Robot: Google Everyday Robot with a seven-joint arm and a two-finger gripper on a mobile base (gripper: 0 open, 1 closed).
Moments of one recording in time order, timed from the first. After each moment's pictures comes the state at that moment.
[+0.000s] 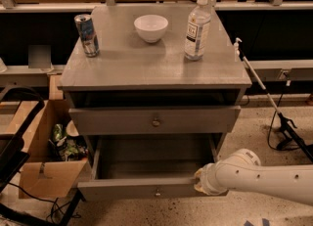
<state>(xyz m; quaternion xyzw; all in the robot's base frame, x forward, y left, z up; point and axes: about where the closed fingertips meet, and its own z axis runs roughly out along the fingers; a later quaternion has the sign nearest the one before) 0.478 -0.173 0.440 -0.65 0.74 0.00 0.18</state>
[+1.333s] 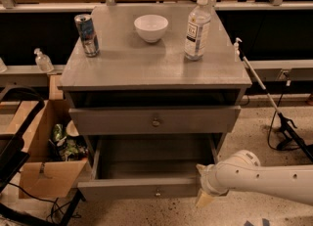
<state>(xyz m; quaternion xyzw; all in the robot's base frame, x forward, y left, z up) 0.477 -0.177 0.430 -0.64 0.74 0.01 0.18</state>
